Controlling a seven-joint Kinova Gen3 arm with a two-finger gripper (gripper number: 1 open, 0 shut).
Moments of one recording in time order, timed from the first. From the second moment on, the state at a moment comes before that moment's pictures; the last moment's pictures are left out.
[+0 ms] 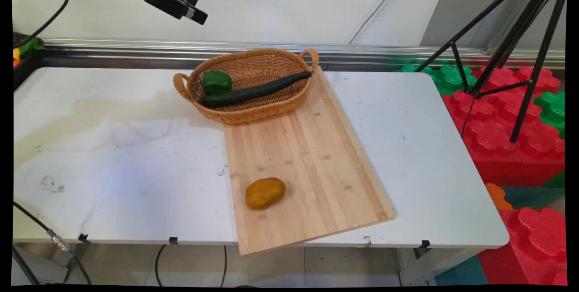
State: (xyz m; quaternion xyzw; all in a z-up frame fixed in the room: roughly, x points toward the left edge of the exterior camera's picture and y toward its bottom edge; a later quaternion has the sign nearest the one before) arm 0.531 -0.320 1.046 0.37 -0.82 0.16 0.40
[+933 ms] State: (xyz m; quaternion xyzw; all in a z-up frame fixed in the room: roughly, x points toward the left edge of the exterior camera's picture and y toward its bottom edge) arm 0.486 -0.296 1.023 0.25 -0.89 0.10 0.36
